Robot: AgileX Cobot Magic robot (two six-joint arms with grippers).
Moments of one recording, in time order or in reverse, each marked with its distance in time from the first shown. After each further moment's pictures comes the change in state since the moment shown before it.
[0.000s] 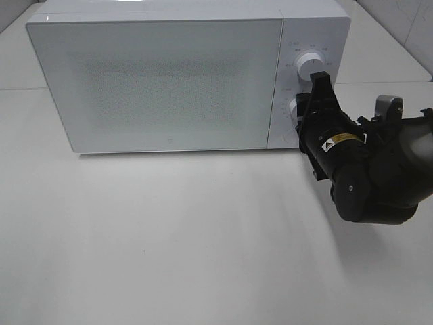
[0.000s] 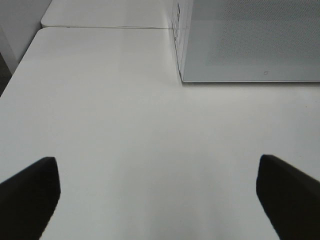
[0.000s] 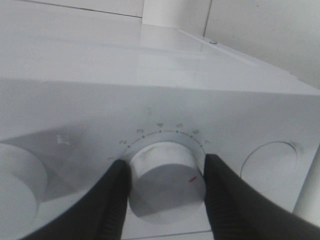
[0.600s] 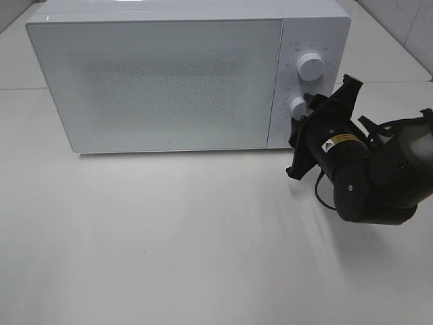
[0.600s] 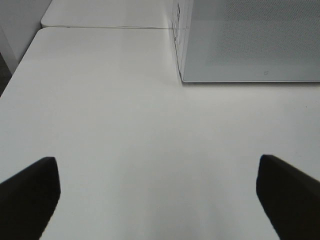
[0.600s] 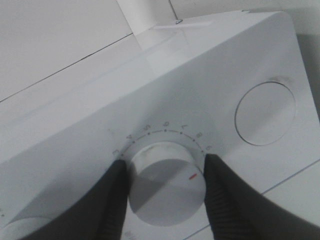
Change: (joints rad) left arm 0.000 0.000 0.000 0.000 0.000 0.000; right arm 0.000 0.000 0.000 0.007 0.003 0.506
